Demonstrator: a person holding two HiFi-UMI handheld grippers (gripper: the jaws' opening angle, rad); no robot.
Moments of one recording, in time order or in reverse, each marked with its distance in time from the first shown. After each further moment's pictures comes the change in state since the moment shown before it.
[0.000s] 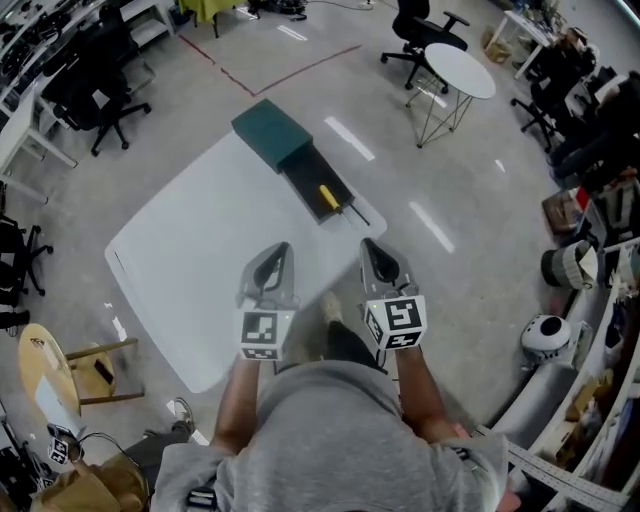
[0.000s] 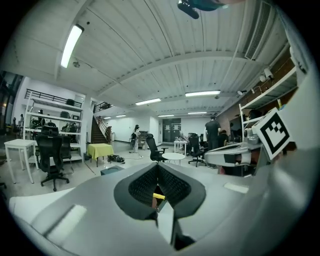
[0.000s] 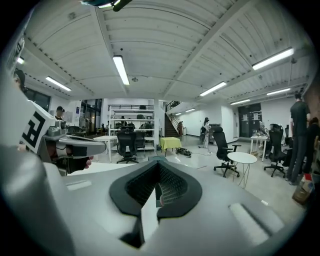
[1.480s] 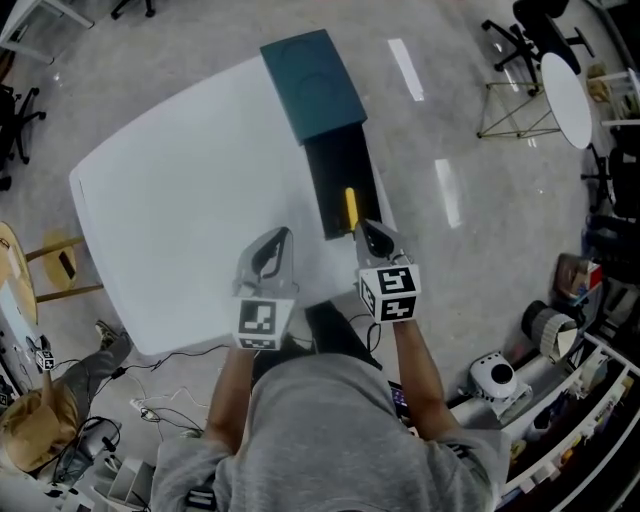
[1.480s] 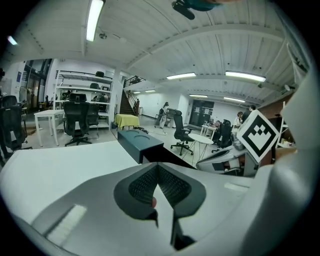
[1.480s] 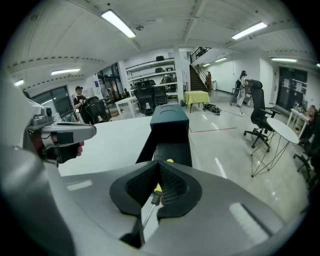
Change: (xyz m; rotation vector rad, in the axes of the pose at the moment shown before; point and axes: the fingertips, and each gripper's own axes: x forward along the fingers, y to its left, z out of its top) left arm 0.141 0.081 -0.138 -0.242 0.273 0.297; right arm 0.231 -0.050 -0.146 -0.041 0.561 0.350
